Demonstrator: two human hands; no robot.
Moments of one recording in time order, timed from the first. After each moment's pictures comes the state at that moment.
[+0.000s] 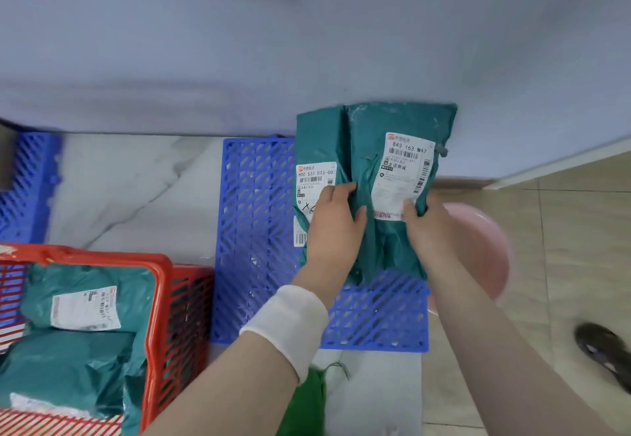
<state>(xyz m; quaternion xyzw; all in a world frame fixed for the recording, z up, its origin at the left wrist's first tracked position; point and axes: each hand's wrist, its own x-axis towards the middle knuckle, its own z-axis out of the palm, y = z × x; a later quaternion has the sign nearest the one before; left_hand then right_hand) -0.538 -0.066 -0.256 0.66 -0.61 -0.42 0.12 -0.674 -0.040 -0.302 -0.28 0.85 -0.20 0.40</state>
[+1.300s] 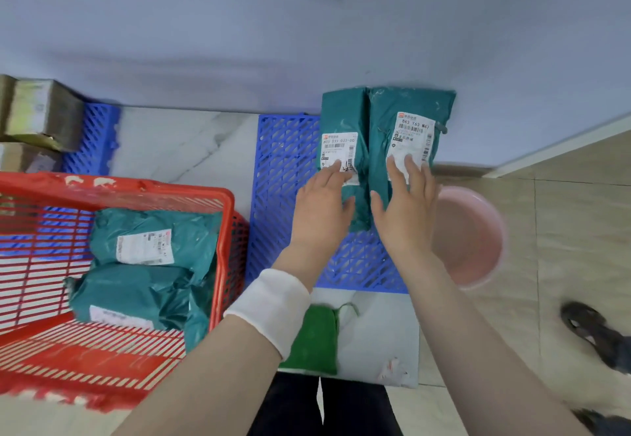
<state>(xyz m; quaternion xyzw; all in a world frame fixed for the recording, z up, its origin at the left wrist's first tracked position) -0.474 -0.013 -0.178 0.62 -0.72 -0.32 0.07 -0.596 0.017 -0.203 -0.55 0.80 -0.14 0.20</state>
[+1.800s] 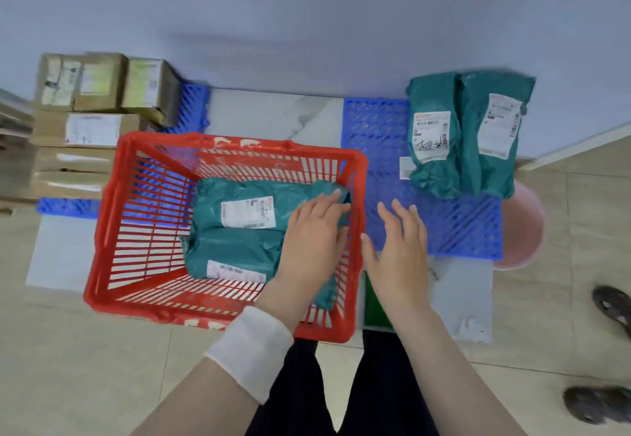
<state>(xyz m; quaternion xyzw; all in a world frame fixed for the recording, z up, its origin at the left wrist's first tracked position) -0.235 0.070 -0.113 0.57 -0.78 -0.25 0.06 -0.353 0.120 -0.127 -0.55 0.79 -0.19 0.21</state>
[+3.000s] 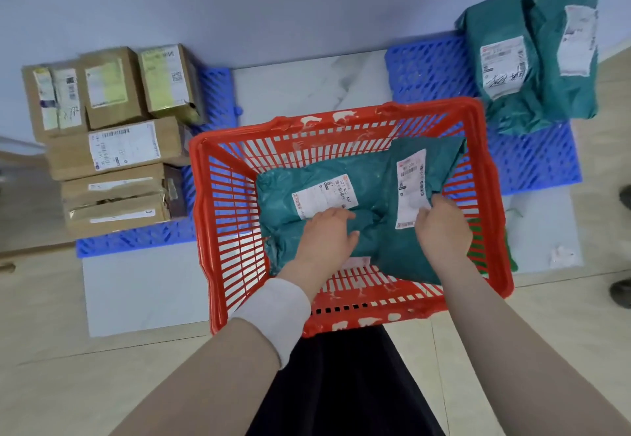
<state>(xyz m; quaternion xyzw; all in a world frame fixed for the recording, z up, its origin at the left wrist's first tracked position) -0.033 0.024 -0.182 0.48 -0.75 -0.43 -0.13 -0.197 0.081 -0.187 -0.32 0.92 0.00 0.24</state>
